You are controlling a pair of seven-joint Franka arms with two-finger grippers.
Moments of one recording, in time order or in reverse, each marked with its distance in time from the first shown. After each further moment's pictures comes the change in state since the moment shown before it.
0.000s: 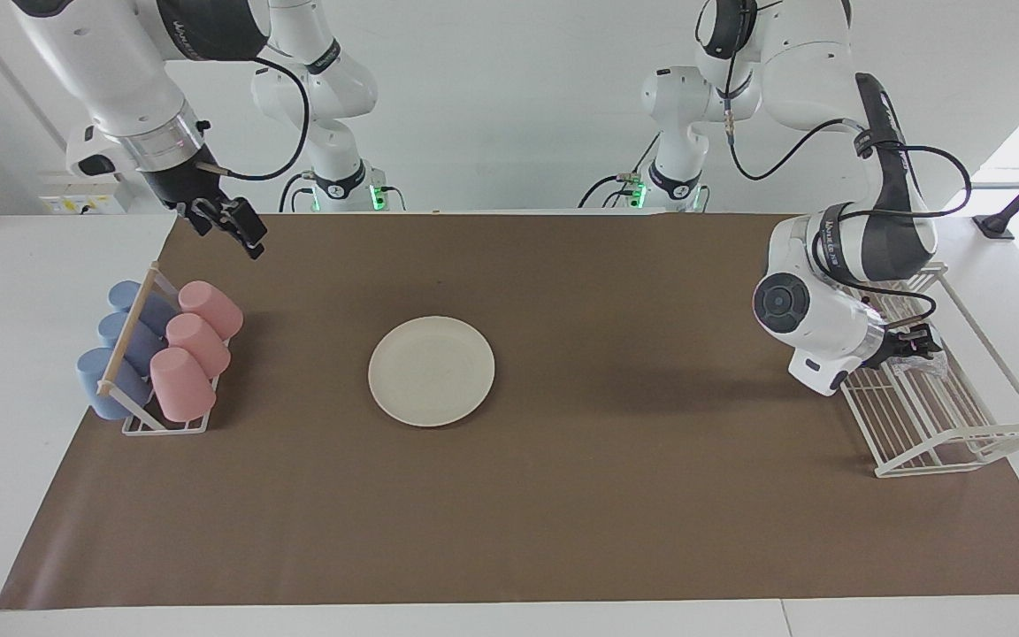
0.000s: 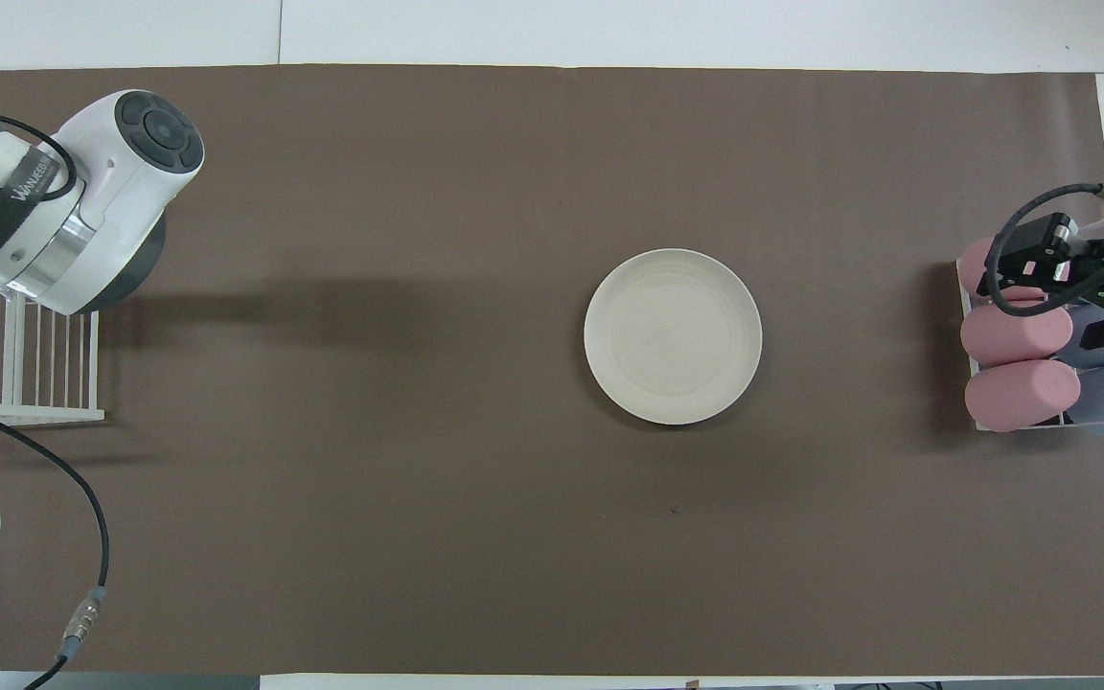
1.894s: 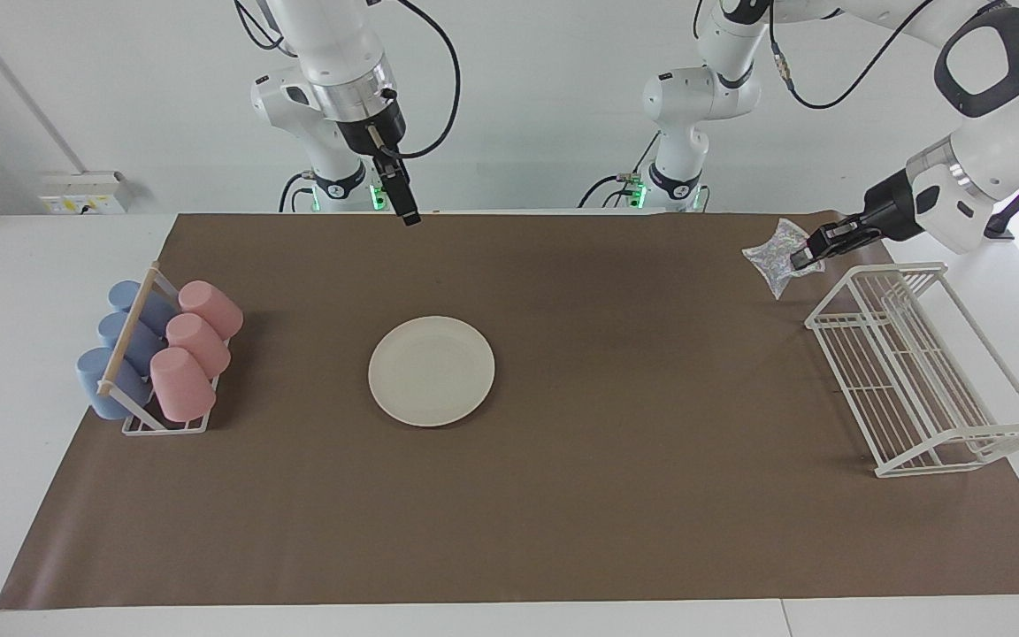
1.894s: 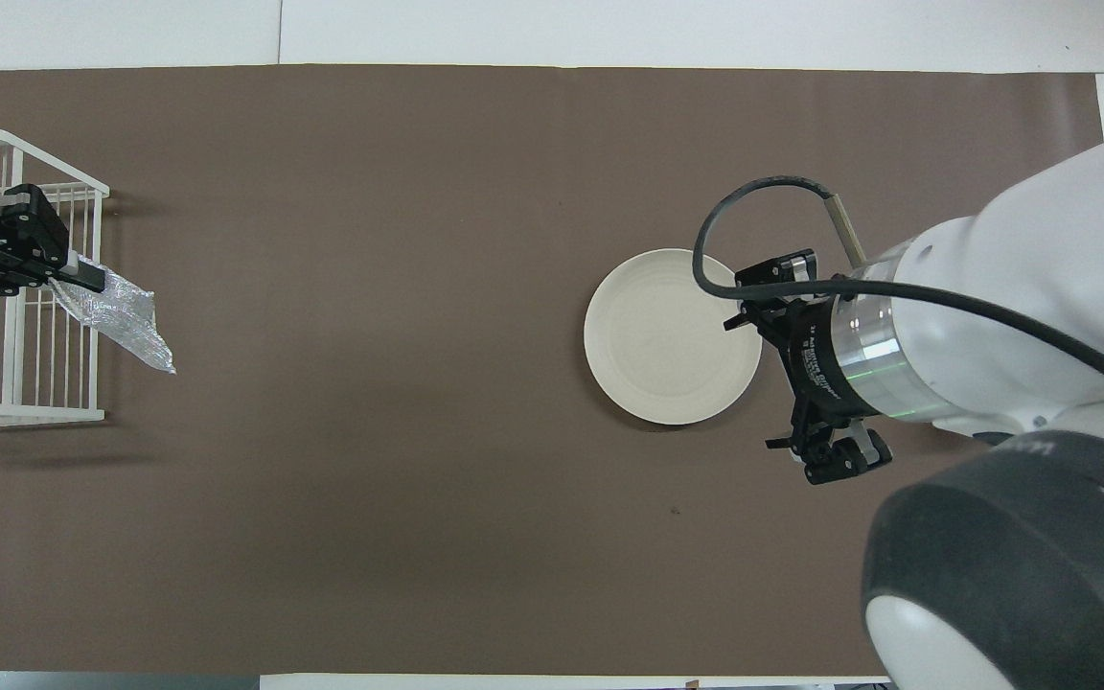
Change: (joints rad) left arm 0.201 -0.223 0.021 0.248 -1.473 -0.381 -0.050; right arm 0.371 -0.029 0.017 0.010 0.151 0.022 1.119
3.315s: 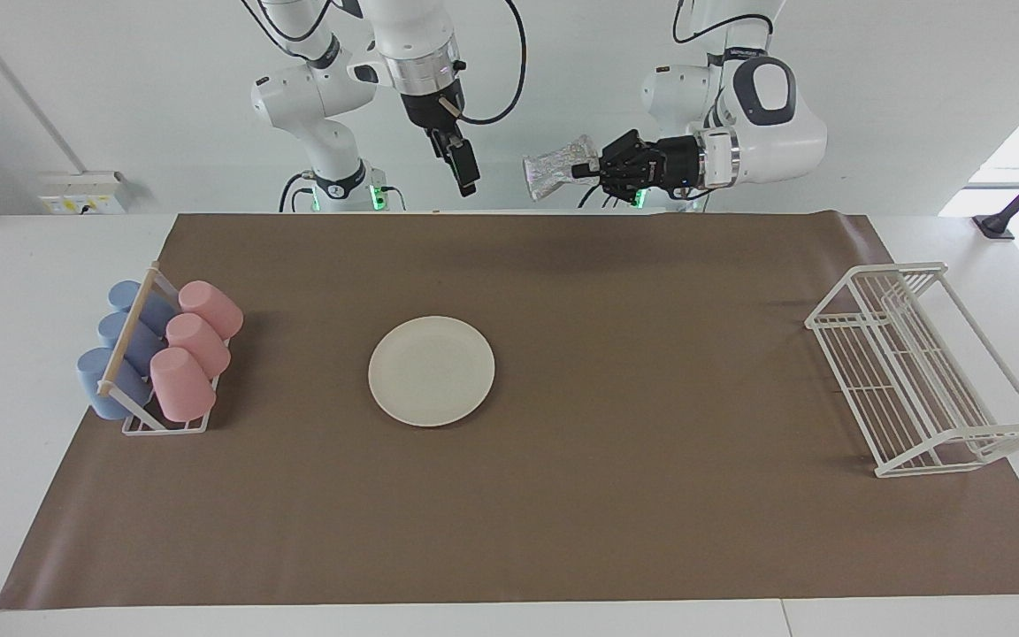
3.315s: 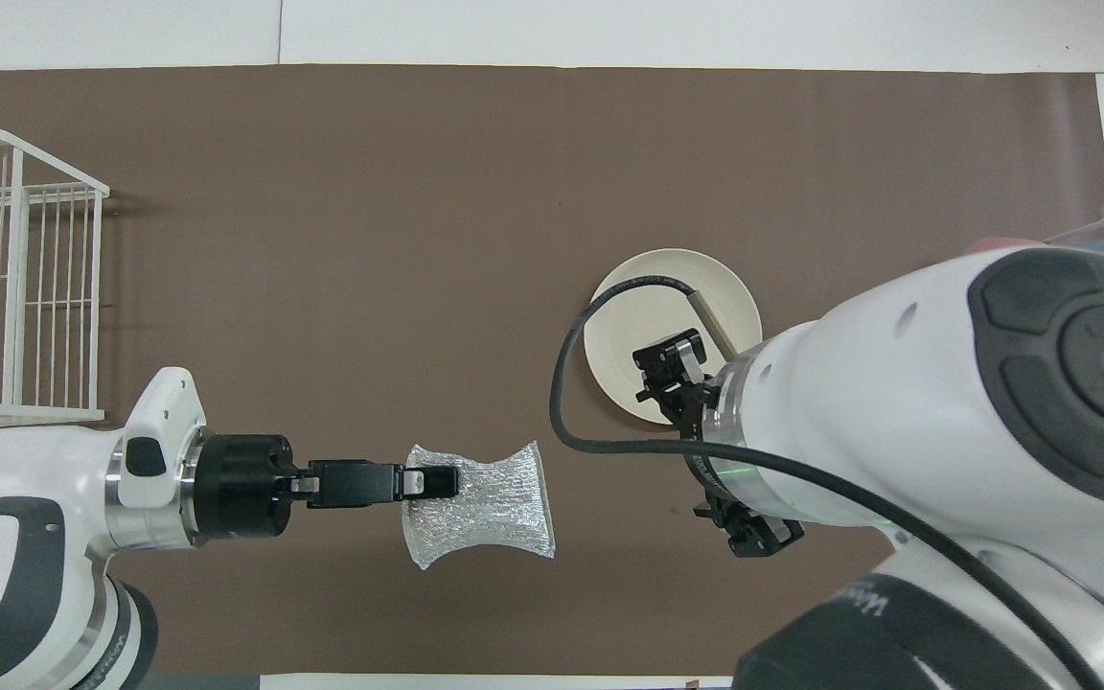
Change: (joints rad) left arm -0.370 -0.617 -0.025 -1.119 -1.065 0.532 0.716; right arm 0.014 -0.027 0.113 -0.030 -0.001 -0.003 -0.002
